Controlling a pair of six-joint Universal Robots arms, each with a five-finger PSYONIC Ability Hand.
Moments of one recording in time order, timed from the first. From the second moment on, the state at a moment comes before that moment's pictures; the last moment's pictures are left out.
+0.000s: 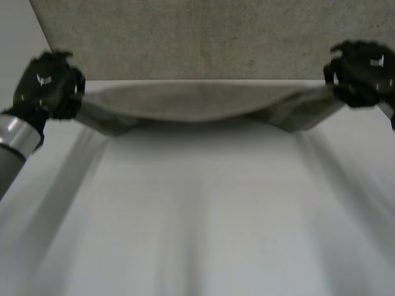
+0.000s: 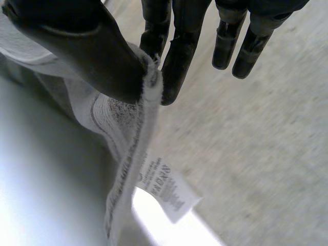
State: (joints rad) left arm 4.69 -1.76 -1.77 3.69 -1.11 3.35; right arm 1.46 -1.33 1.47 -0.17 0.76 2.83; left_hand 1.30 1.34 0.22 0.23 1.15; right_hand 1.32 1.32 0.23 0.25 1.15
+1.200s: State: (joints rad) left arm 4.59 -2.22 -1.36 3.30 -1.30 3.39; right arm 1.55 -0.82 1.04 0.02 0.98 2.59; left_hand 1.31 1.34 0.22 0.23 1.15; right_hand 1.32 1.32 0.23 0.25 1.15
